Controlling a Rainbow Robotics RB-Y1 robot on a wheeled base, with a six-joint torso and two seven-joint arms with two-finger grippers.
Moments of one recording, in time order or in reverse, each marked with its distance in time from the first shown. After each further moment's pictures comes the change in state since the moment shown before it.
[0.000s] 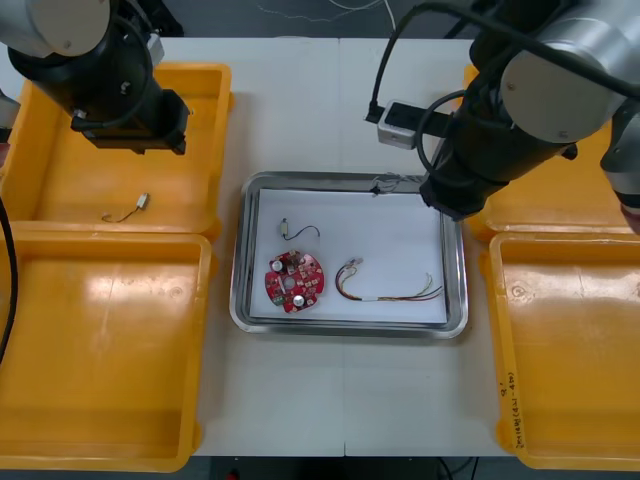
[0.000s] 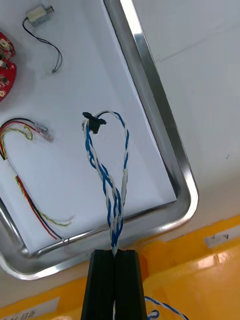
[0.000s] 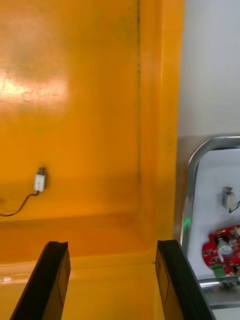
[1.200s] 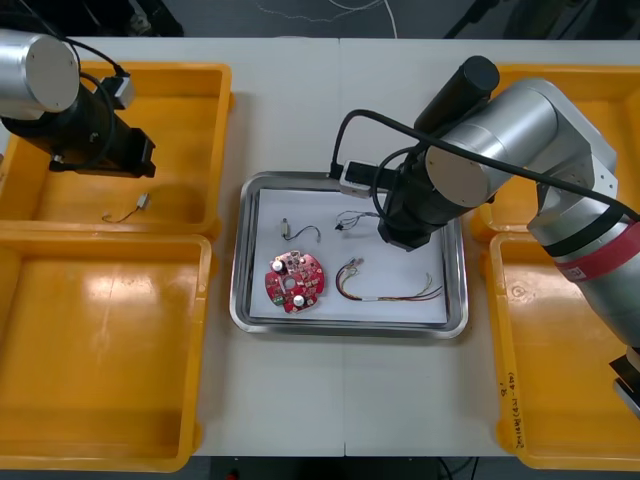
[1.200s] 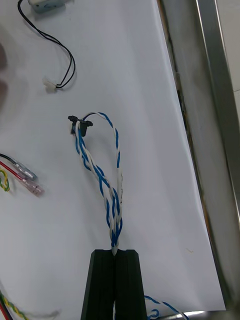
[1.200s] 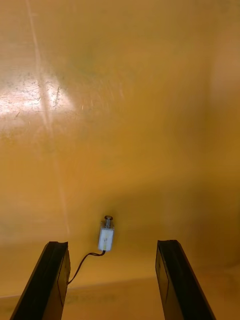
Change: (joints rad) right arm 0.082 0.070 0.146 0.255 0.091 -0.365 0.189; left arm 0.105 0.019 0.057 0.288 -0.041 -0.340 -0.306
